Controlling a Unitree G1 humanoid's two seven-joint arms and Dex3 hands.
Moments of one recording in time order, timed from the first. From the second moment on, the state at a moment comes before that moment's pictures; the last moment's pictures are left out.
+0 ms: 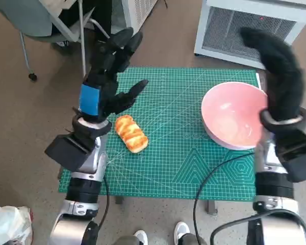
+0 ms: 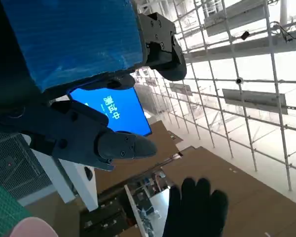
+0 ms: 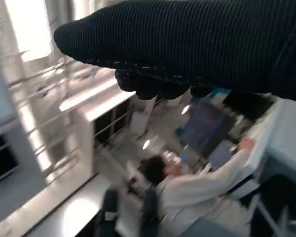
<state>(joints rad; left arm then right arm) -0.65 0.10 0.08 0.42 -0.12 -0.65 -0.22 -0.80 -0.33 -0.22 0.77 0.20 -0.98 0.36</state>
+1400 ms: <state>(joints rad) -0.66 0.14 0.10 0.44 -0.14 -0.64 -0.25 -0.80 -0.45 -0.40 1.32 0.16 -0.46 0.06</state>
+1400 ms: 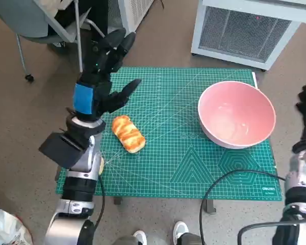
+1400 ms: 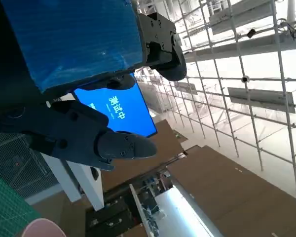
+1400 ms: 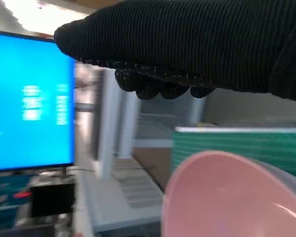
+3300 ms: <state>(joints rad) -0.56 0.20 0.14 0.31 -0.10 -0.59 -0.19 -0.91 -0.20 -0.31 1.33 0.07 -0.35 0.09</state>
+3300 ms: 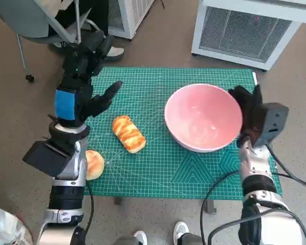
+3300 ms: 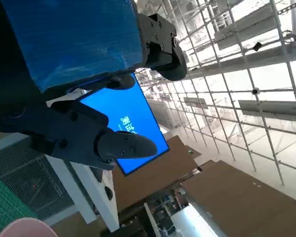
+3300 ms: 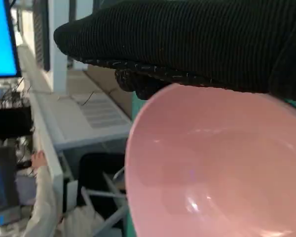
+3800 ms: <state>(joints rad) -0.54 0.21 0.14 0.31 -0.09 -0.59 -0.18 -0.93 -0.19 -0.31 1.33 0.07 -0.35 0.11</state>
